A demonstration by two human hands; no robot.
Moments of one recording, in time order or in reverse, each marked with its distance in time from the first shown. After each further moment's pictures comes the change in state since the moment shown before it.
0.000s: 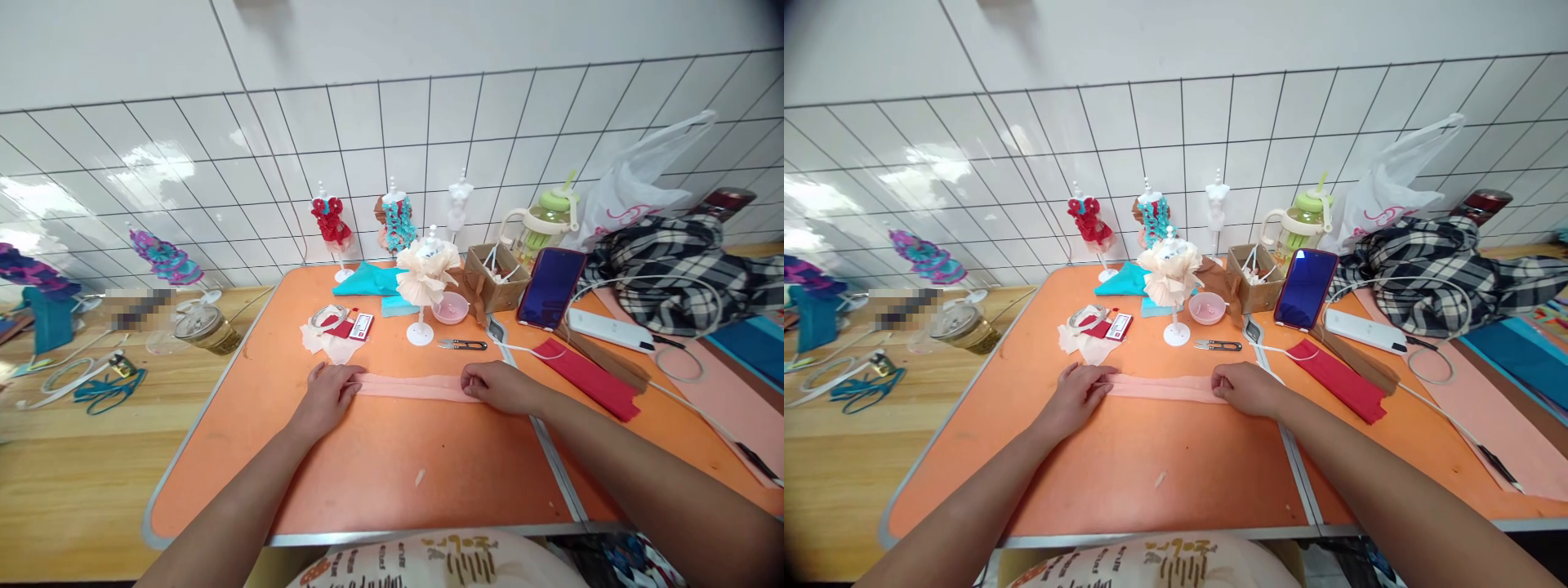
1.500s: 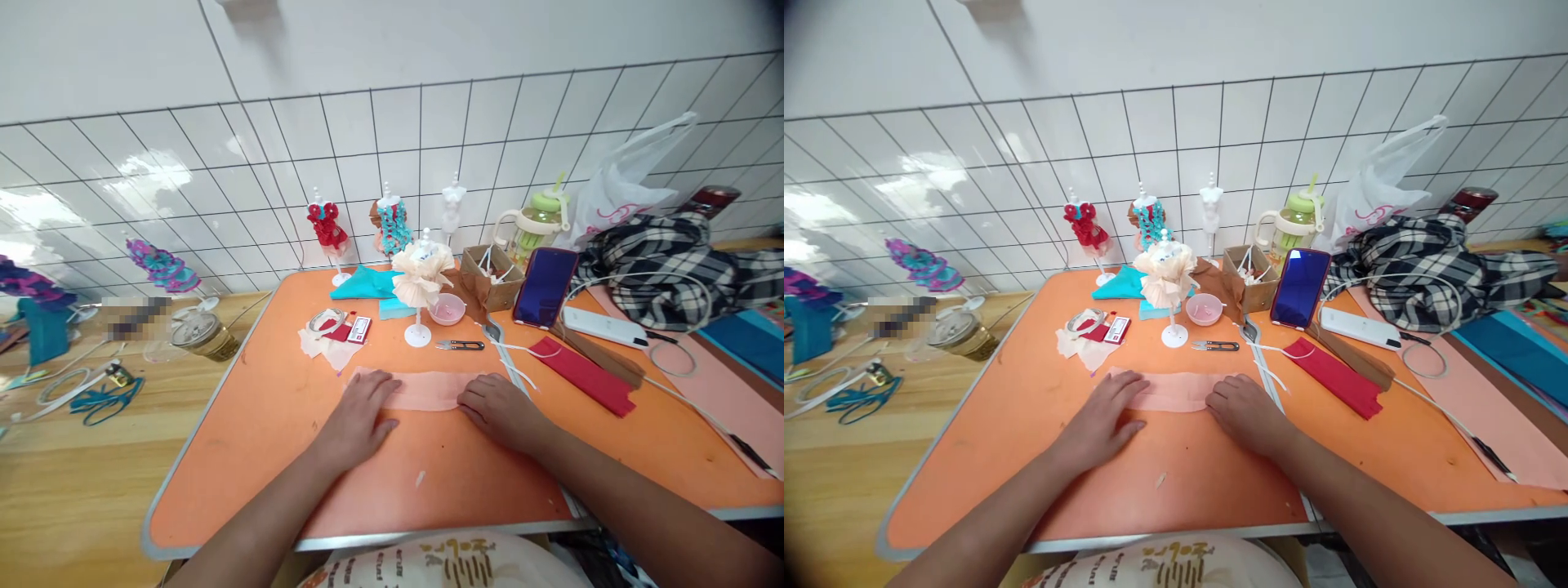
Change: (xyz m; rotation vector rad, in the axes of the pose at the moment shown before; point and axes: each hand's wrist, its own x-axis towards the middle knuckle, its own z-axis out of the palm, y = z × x) left_hand -0.012 0.060 0.000 0.029 -0.122 0.232; right_hand -0.026 -0.015 0.035 -0.409 0.323 -0.308
